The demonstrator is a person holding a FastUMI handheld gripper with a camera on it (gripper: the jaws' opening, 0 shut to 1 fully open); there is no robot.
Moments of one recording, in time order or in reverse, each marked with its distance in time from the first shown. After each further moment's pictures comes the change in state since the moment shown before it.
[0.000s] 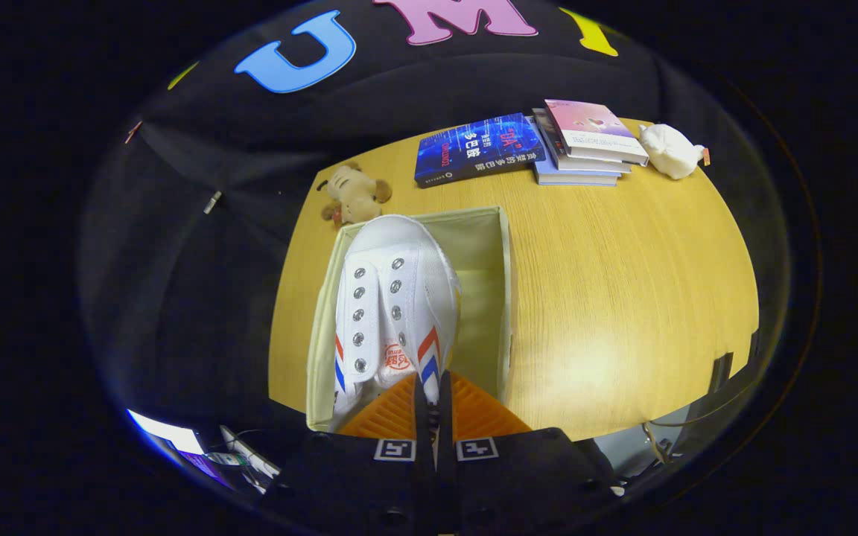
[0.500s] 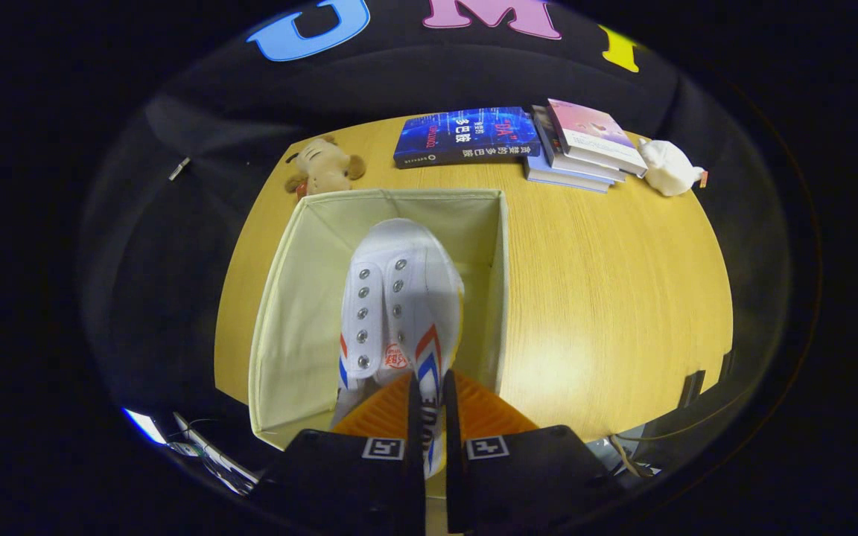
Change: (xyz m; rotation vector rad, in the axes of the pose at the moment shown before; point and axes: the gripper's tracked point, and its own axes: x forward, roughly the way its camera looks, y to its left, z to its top) arm 0.033 -0.008 -0.003 -0.082 0.020 -0.113
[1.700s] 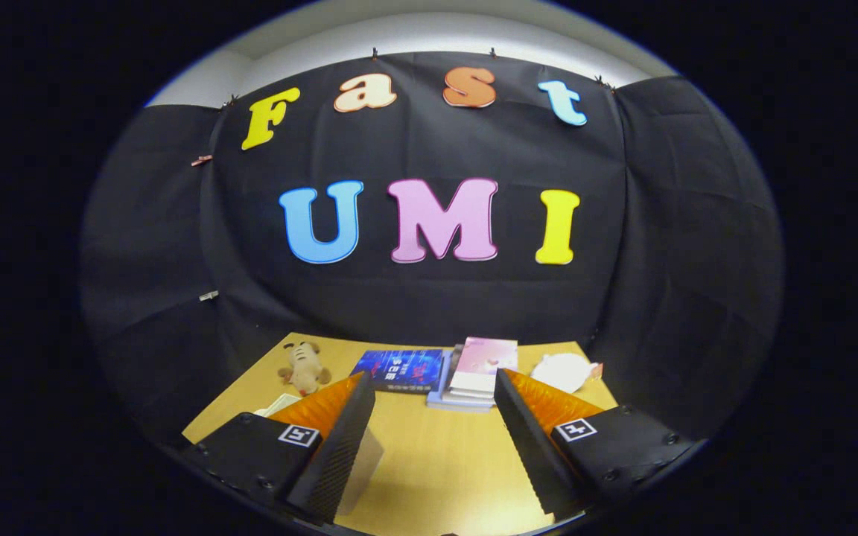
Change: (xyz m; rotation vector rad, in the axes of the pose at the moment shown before) arm -0.267 -0.169 0.149 -0.153 -0.949 -0.069
